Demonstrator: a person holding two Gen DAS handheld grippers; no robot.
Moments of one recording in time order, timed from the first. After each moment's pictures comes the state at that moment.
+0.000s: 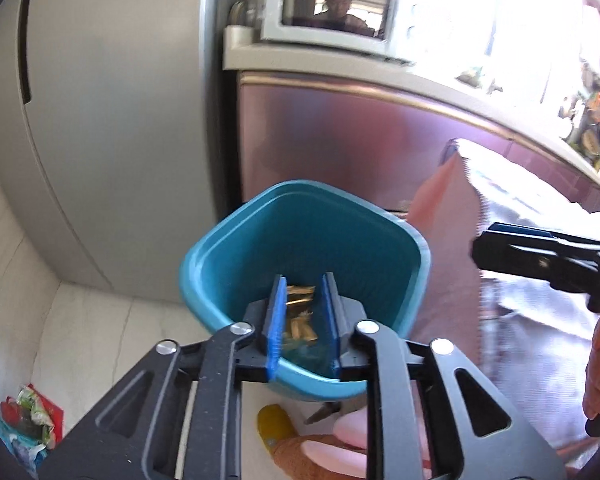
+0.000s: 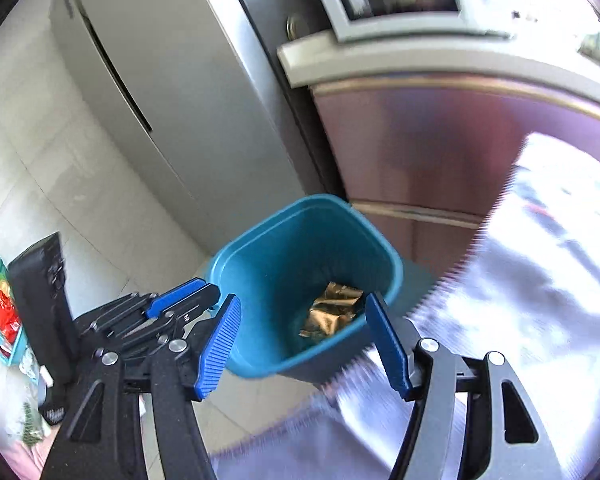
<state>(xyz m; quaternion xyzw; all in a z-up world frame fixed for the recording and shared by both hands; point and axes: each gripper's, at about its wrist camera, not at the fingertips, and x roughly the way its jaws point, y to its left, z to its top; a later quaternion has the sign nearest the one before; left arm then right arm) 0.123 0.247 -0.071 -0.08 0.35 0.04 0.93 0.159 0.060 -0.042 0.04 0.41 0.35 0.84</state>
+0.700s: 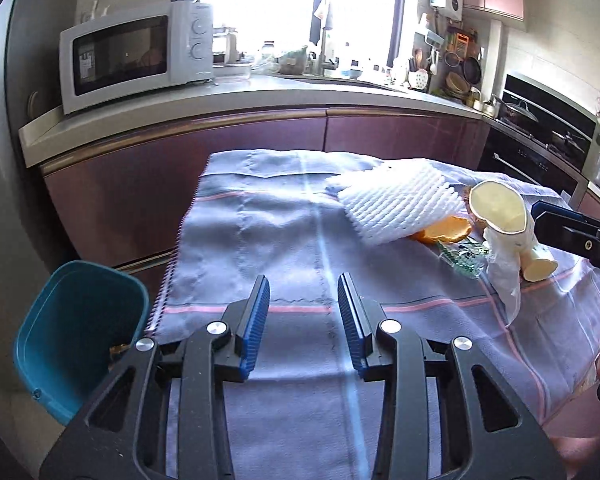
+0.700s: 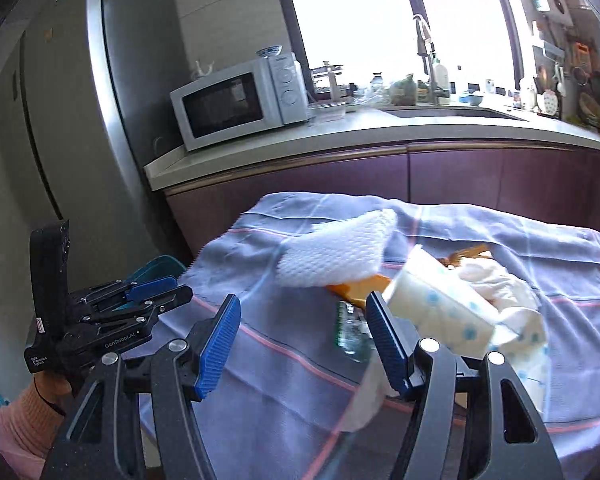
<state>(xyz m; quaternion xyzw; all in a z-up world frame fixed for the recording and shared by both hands) 0.119 0.025 -0.030 0.03 0.31 -0.19 0.93 0.035 -0.197 0.000 0.07 0.29 0.11 0.95</state>
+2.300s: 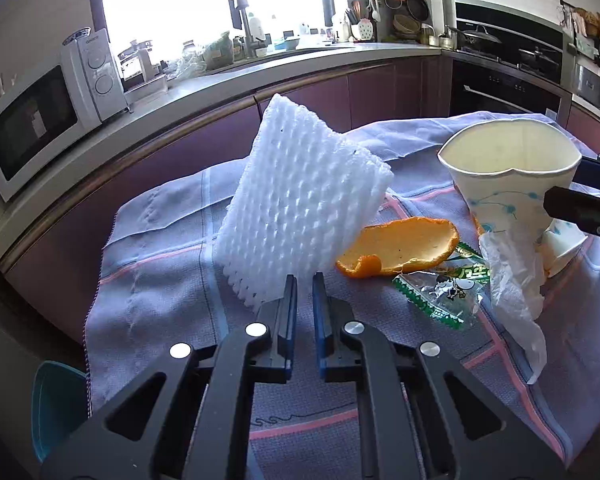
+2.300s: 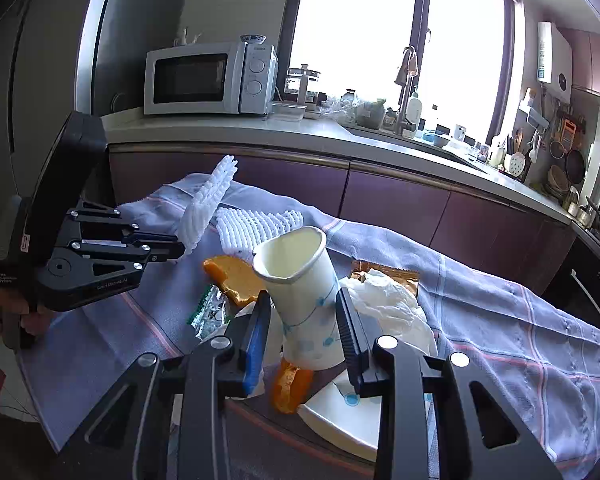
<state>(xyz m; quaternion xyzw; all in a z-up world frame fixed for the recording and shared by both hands) 0.181 -0.093 -0.044 0.16 0.33 -0.24 0.90 0.041 -0.240 -0.019 -0.08 0.28 0.04 0.96</state>
